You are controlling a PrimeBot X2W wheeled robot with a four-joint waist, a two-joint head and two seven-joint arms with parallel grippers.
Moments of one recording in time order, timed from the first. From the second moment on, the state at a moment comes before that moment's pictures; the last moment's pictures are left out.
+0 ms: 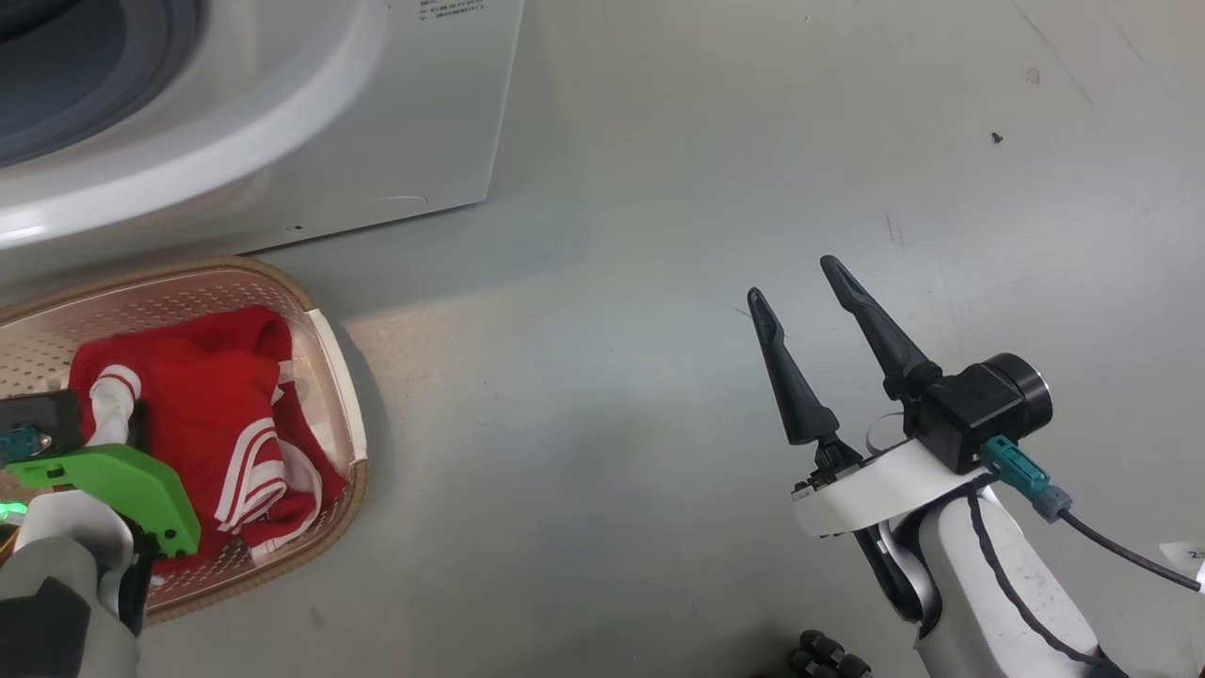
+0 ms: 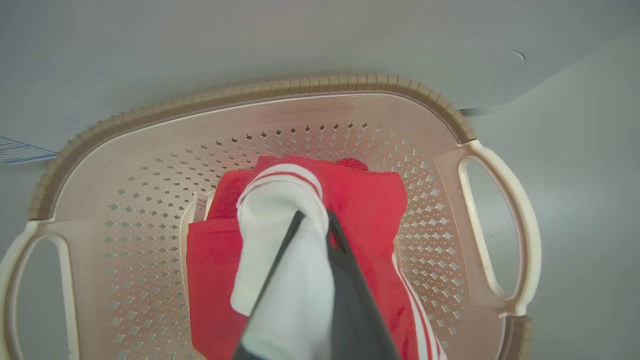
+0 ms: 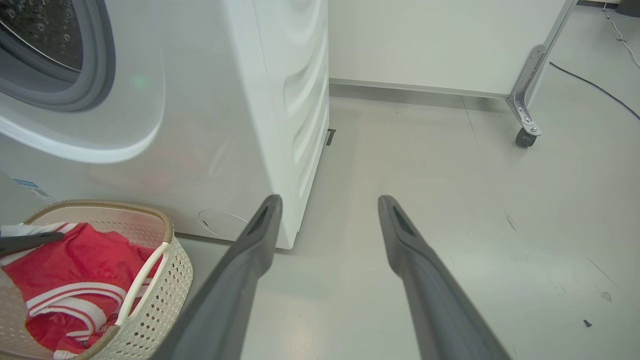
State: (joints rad) left arm -0.50 0.21 0.03 0.86 -0.26 -0.12 -0.06; right arm -0.24 -0.05 0.33 0.11 0.21 0.09 -0.25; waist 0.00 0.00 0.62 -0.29
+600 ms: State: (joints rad) left arm -0.55 0.22 0.03 1.00 -0.26 -0.12 -0.08; right arm -0.26 -0.05 0.33 0.11 0.20 0.09 -0.25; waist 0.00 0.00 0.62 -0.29
